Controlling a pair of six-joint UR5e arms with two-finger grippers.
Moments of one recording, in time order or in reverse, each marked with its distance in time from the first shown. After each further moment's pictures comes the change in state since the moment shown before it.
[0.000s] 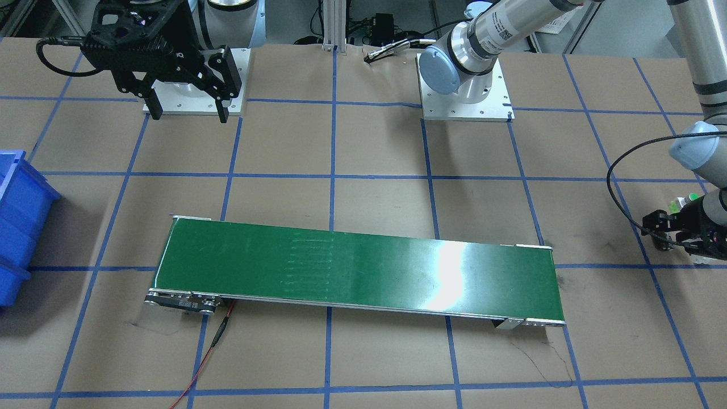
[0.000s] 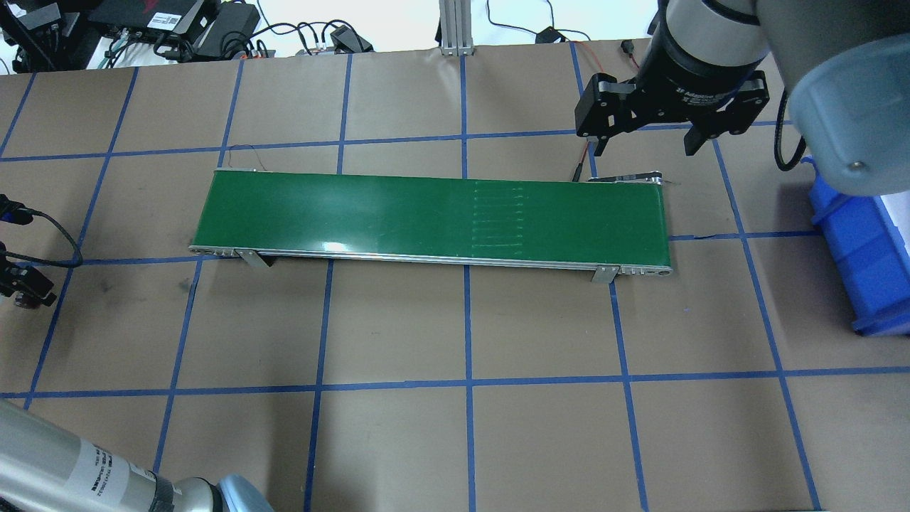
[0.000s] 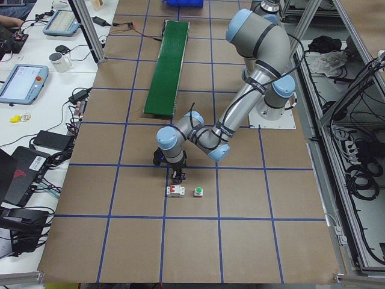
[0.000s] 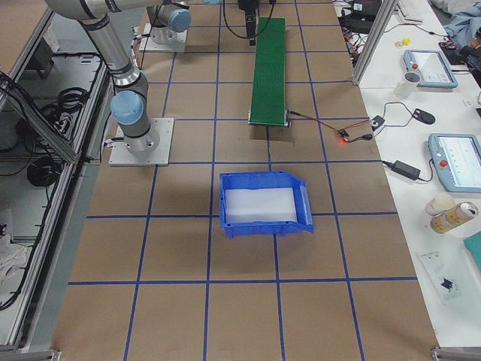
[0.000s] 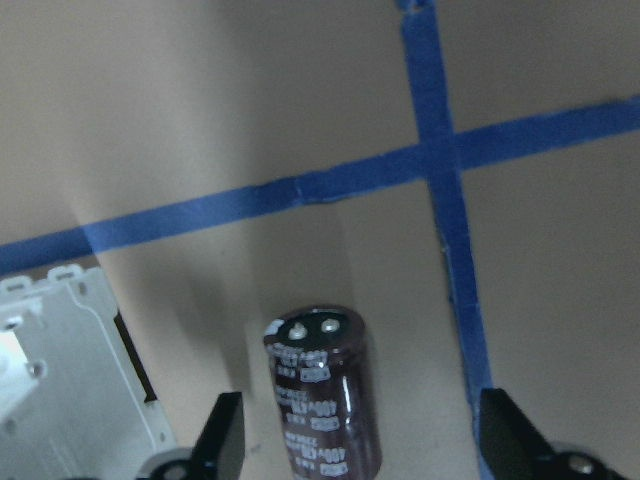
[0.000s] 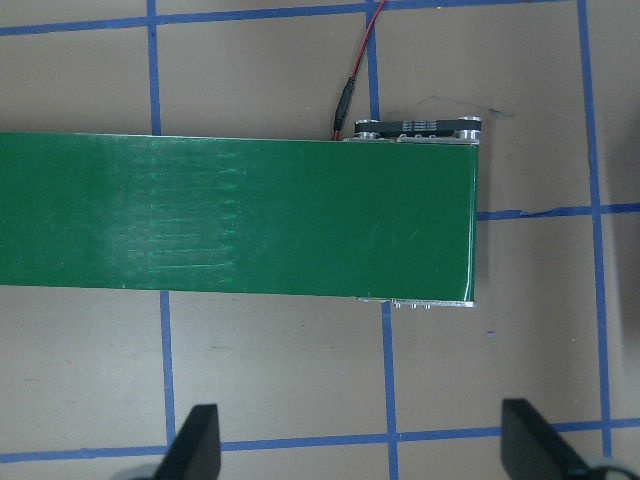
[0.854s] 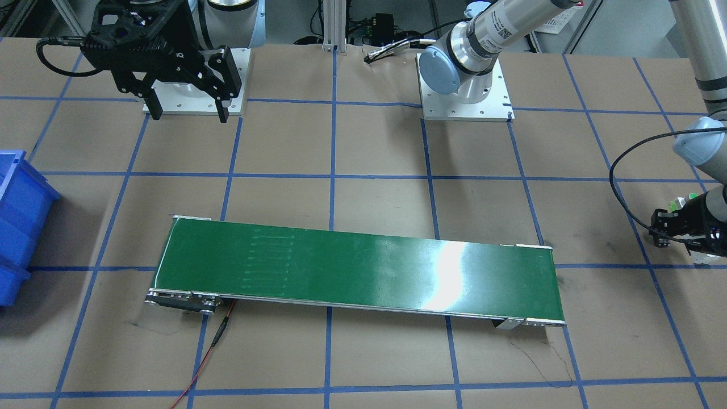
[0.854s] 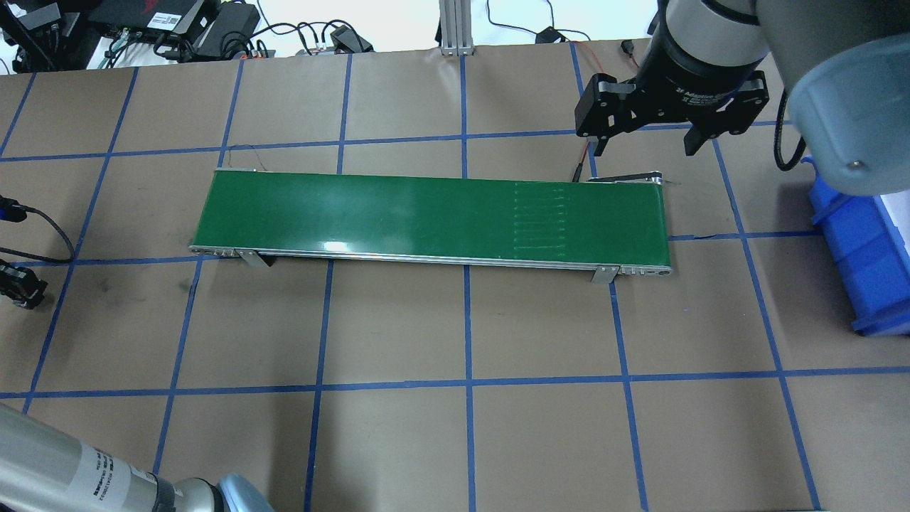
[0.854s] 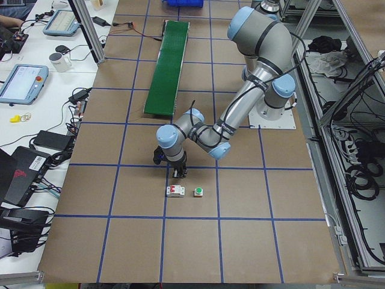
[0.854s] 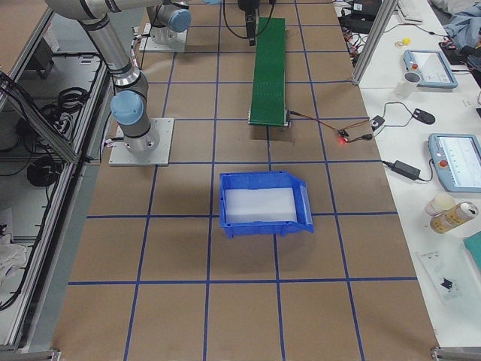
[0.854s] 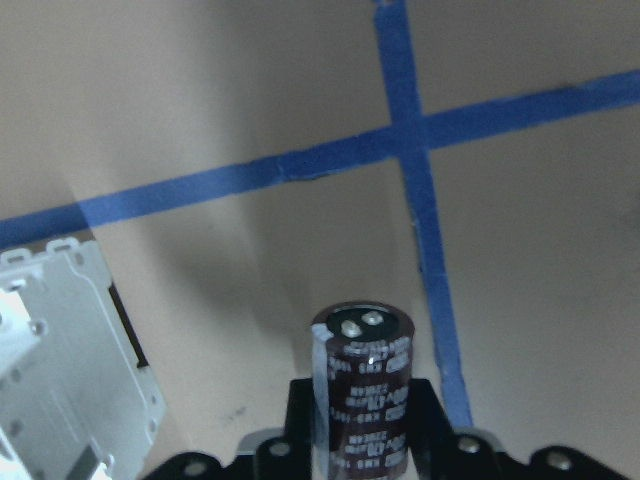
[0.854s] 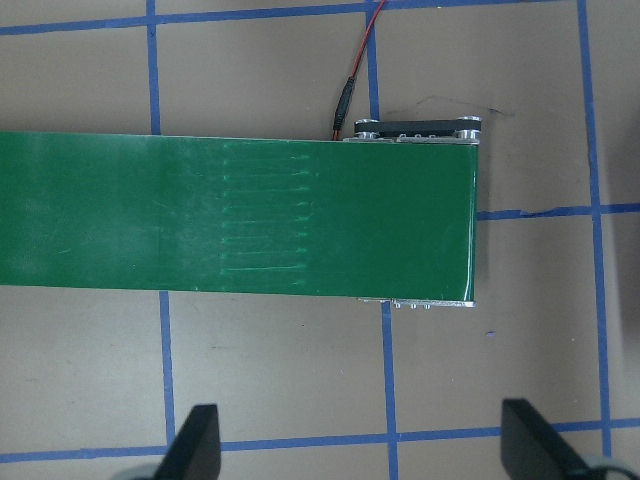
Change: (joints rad) left arm 0.000 0.028 0.006 -0.055 0.000 -0.005; right arm 0.000 0.000 0.000 0.000 0.000 0.000
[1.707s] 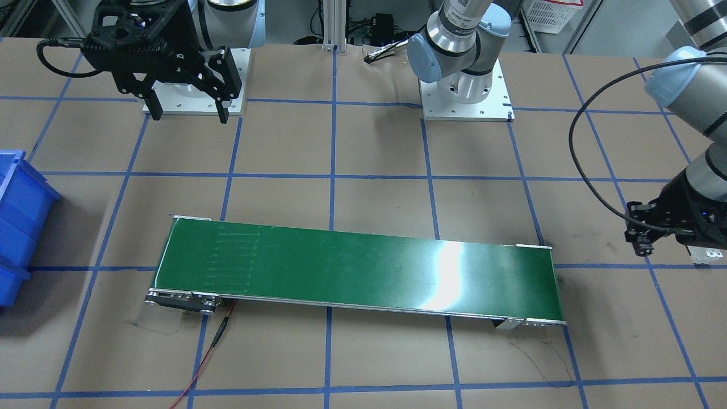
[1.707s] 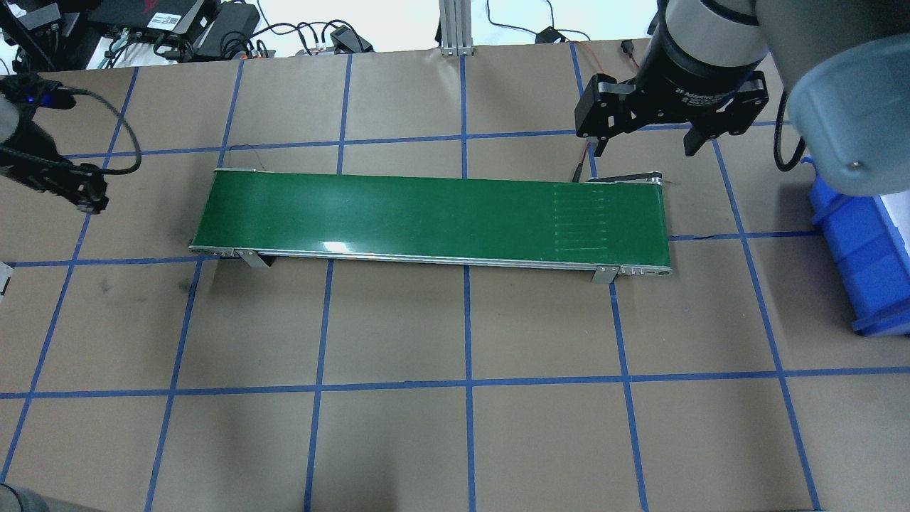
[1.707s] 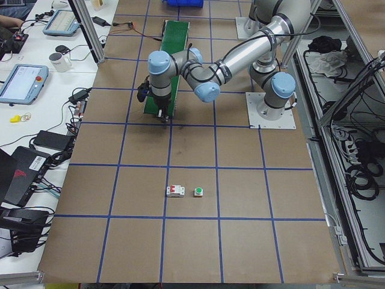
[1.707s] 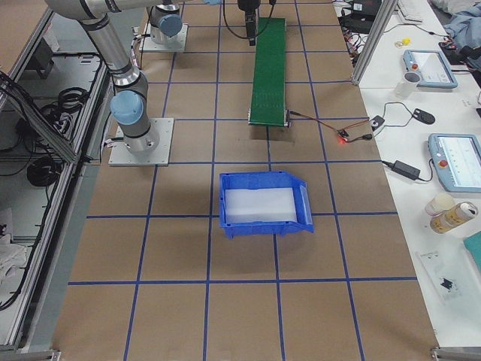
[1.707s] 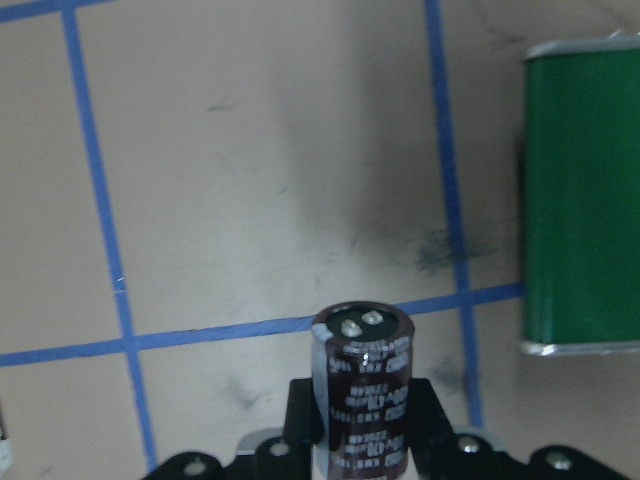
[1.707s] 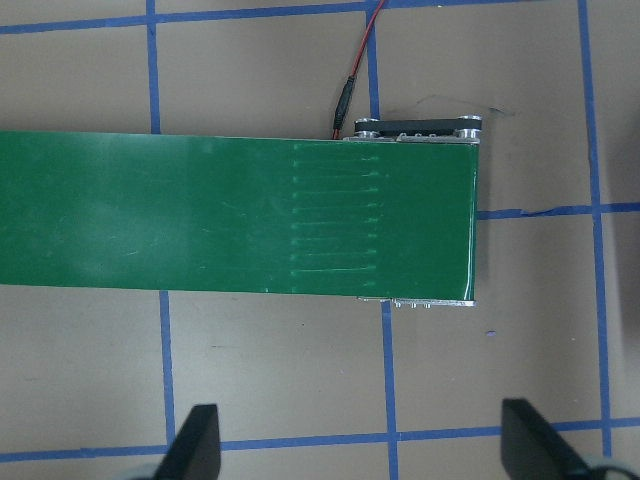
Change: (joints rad) left arm -0.302 0.282 0.004 -0.157 -0.149 -0.380; right arm 0.000 0.001 0.000 0.001 0.000 0.000
